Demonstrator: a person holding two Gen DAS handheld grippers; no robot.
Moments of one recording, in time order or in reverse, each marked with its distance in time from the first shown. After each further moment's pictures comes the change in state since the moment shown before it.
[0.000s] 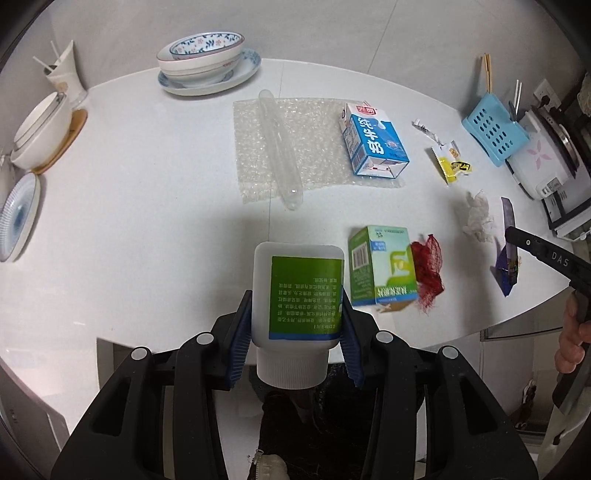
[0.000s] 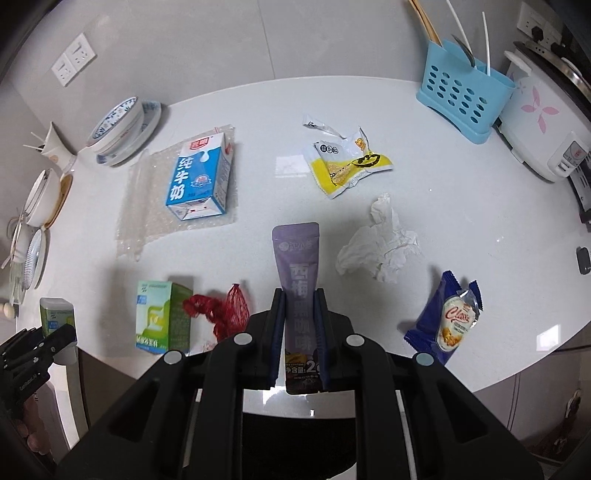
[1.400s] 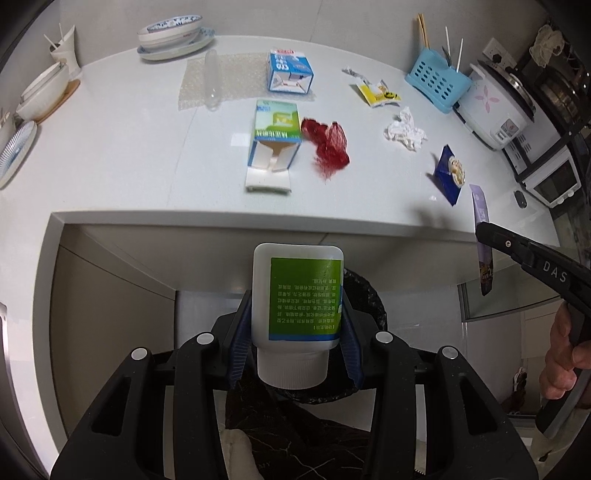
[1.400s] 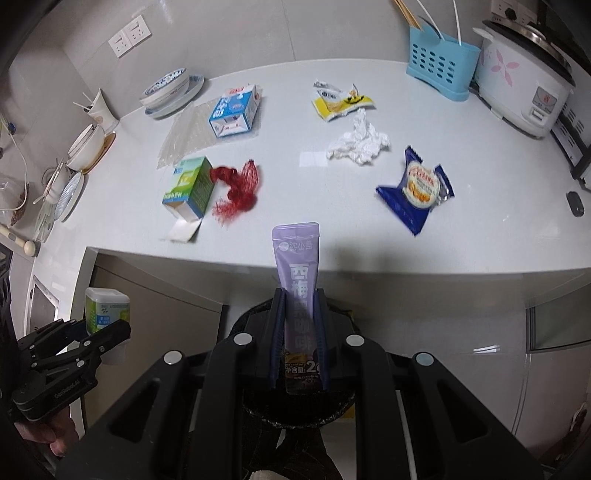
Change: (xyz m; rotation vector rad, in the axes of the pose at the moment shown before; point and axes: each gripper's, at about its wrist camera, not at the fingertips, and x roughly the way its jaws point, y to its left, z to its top) left arm -0.017 -0.095 -0.155 0.014 0.000 -0.067; right arm -0.058 -0.036 -0.157 -0.069 -0.017 0.089
